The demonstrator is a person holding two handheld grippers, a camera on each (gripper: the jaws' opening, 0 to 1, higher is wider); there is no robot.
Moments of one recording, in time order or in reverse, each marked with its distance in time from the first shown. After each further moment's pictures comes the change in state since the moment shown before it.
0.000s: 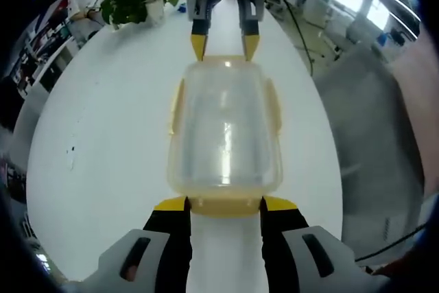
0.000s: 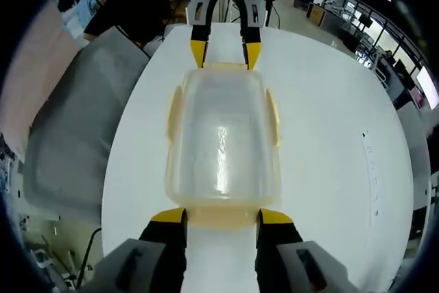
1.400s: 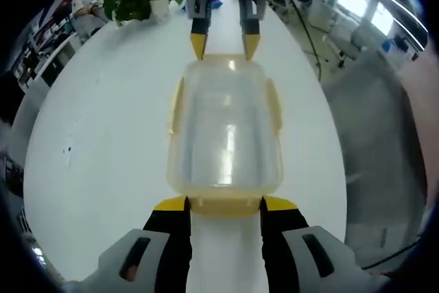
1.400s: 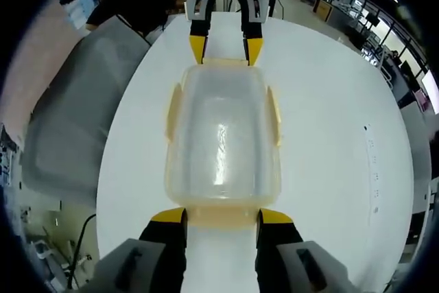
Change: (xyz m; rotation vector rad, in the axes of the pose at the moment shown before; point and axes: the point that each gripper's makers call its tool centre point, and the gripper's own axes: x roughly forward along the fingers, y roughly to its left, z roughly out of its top) left arm 0.016 0.007 0.008 -0.034 -0.004 0.004; right arm 0.001 -0.011 -0.018 -0.025 0.054 0.019
